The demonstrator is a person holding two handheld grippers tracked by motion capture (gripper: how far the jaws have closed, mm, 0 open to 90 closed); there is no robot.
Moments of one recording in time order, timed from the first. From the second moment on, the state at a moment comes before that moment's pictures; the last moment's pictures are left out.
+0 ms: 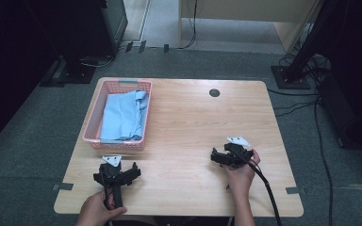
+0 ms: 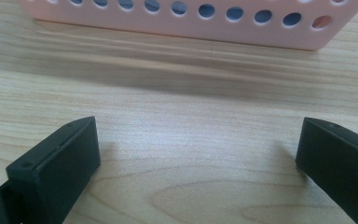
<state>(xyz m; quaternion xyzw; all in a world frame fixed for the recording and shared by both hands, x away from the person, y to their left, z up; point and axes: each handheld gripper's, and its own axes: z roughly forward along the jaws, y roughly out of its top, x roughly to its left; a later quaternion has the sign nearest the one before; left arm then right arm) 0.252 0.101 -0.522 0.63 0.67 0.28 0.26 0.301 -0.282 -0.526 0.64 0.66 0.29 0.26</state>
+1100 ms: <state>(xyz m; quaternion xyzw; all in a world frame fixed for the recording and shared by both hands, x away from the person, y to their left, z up) 0.252 0.101 -0.522 0.63 0.67 0.28 0.26 0.284 -0.313 -0.527 0.66 0.64 0.28 0.27</state>
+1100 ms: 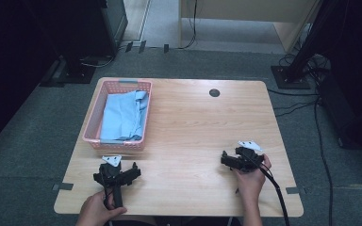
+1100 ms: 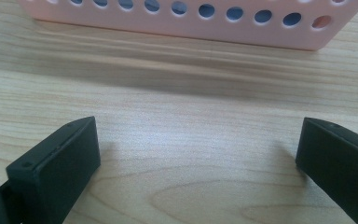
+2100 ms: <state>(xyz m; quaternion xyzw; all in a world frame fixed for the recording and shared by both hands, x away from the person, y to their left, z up) 0.252 0.101 -0.522 0.63 0.67 0.28 0.26 0.266 -0.344 -0.527 0.68 0.62 0.28 0.27</state>
